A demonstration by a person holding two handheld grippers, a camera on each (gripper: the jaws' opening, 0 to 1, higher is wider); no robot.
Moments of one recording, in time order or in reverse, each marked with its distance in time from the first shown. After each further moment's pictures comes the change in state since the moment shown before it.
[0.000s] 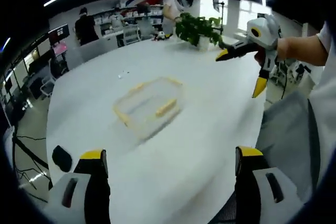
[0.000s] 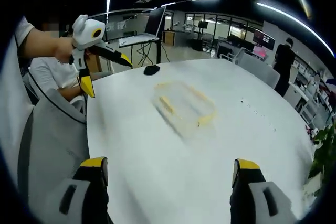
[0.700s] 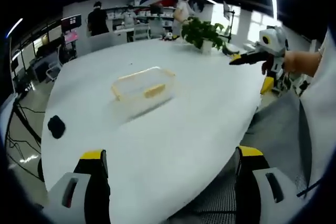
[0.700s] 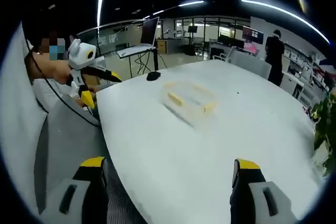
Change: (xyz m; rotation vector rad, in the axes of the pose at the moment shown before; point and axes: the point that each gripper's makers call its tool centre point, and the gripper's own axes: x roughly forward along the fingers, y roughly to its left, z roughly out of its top) left arm -0.027 -0.040 -0.044 -0.129 -0.030 0.024; right arm -0.041 0.044 -0.033 0.125 -0.074 0.020
